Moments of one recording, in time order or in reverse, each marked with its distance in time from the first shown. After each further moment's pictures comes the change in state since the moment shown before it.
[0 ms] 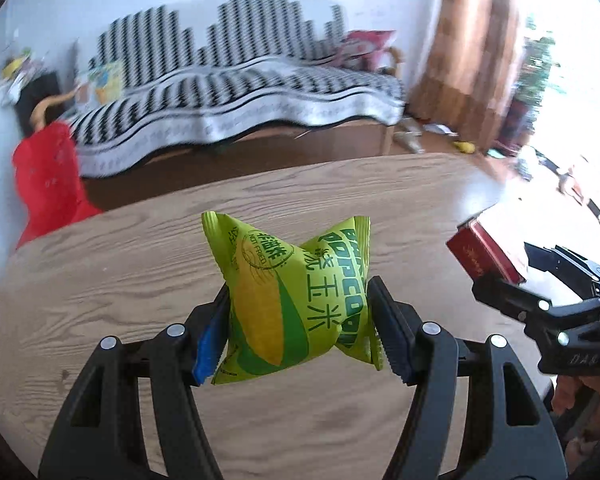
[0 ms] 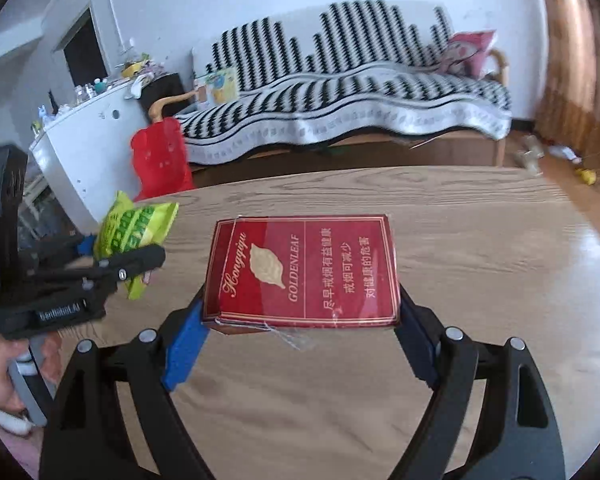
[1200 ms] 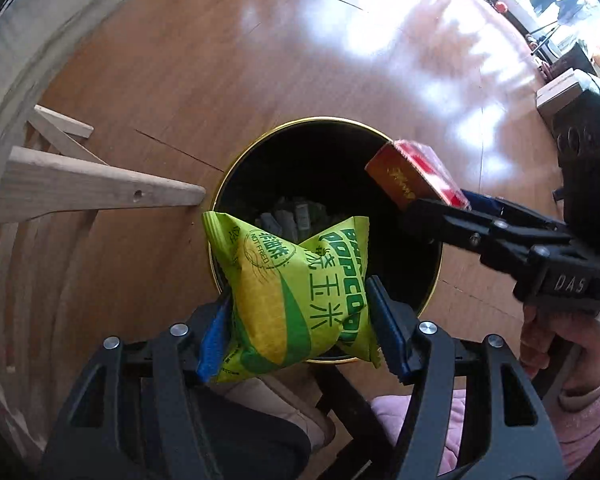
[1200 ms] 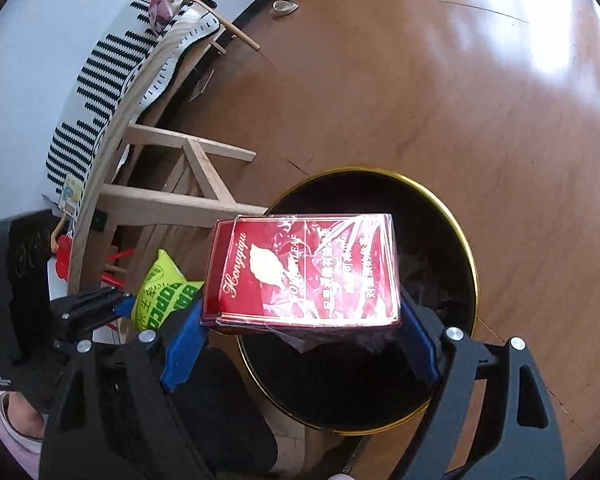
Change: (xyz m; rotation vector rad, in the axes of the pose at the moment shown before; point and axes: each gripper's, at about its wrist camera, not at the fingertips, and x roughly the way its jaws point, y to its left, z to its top) left arm 0.107 -0.434 -0.230 0.597 0.692 -0.451; right arm -0.196 -0.308 -0.414 0.900 0.133 -0.118
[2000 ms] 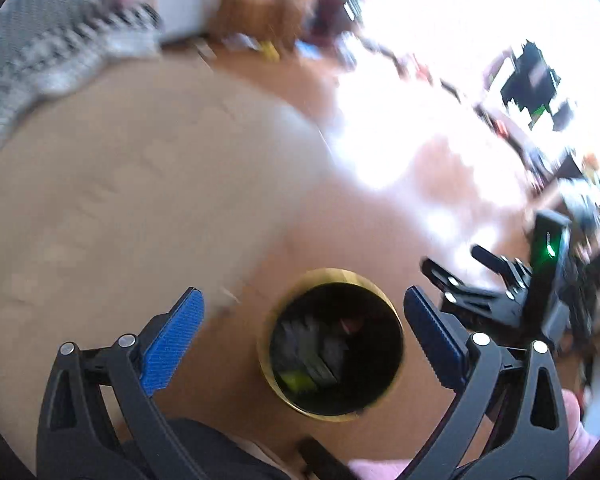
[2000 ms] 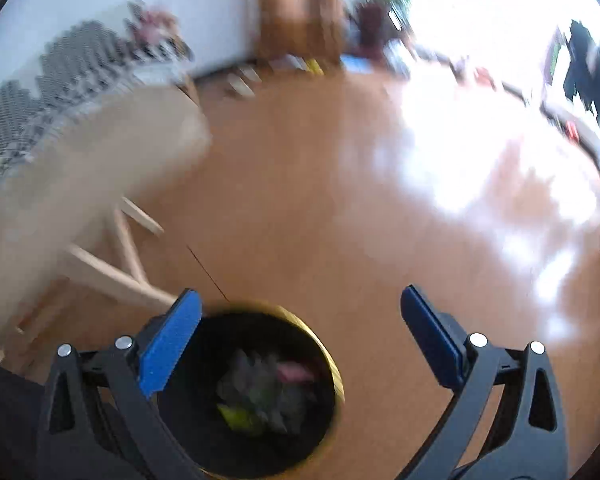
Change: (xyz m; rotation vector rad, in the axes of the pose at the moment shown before) left arm -0.194 0.054 -0.030 -0.191 -0.544 0.040; right arm -0.074 0.130 0.045 -0.322 -0.389 -0.487
